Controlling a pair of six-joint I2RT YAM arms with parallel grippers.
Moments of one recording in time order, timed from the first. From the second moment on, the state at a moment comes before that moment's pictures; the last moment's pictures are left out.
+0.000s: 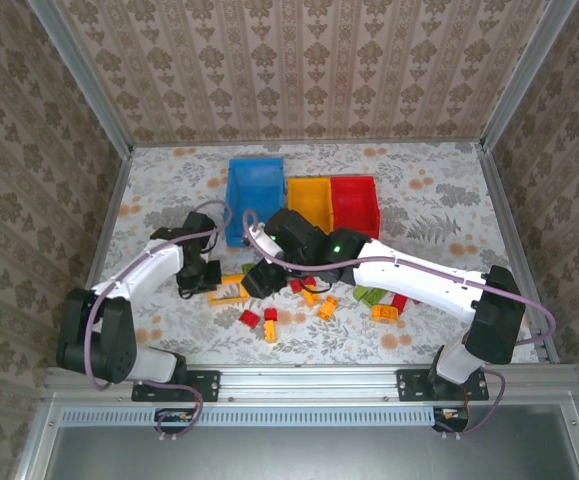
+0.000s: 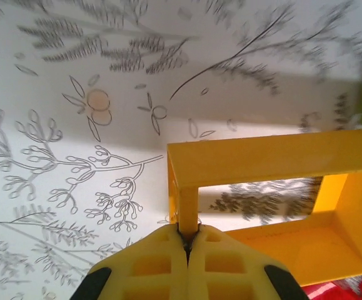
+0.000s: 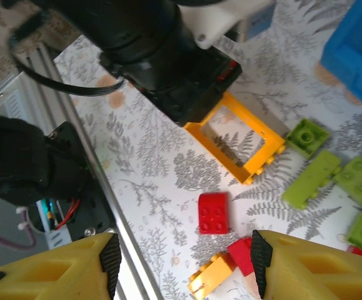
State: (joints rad) left arm -0.33 1.38 0.89 -0.97 0.02 -0.44; right arm 1.00 1.60 1.41 -0.59 -0.18 0.26
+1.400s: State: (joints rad) left arm -0.37 2.38 2.32 -1.21 -0.10 -0.30; right arm 0.77 1.72 1.76 -0.72 0.10 0.24
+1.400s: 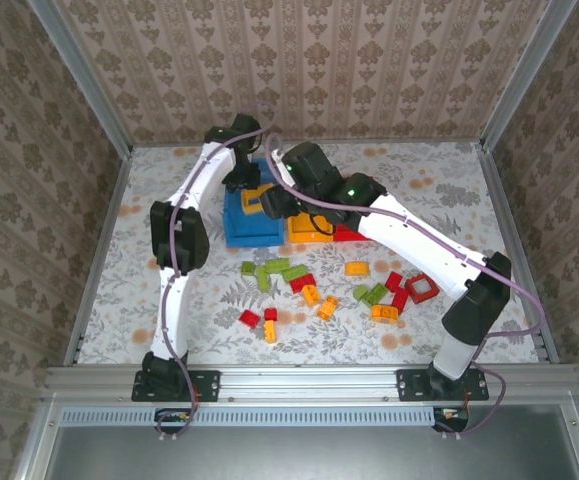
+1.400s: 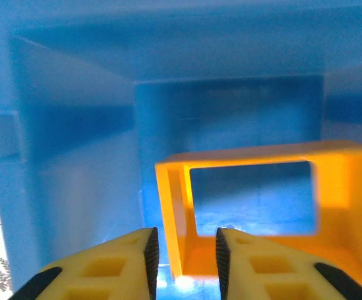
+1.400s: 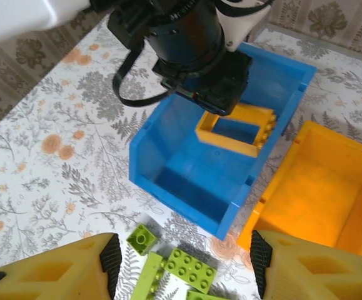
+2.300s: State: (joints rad) left arm -0.69 1.44 1.32 -0.82 0.04 -0.34; right arm 0.36 1.18 1.03 -0.90 0.20 0.78
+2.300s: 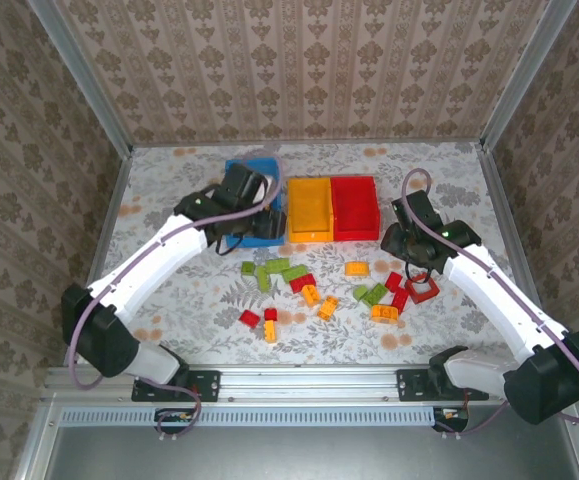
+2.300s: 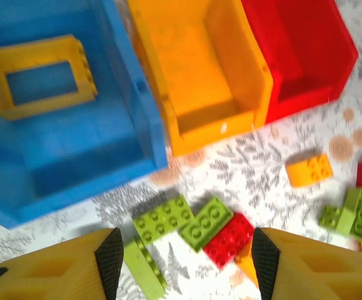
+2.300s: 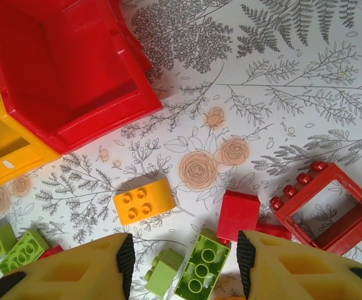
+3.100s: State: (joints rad) left arm -0.77 1.14 1.06 -0.70 0.00 -0.39; right arm 0.54 1.54 1.13 -0.82 0.13 1.12
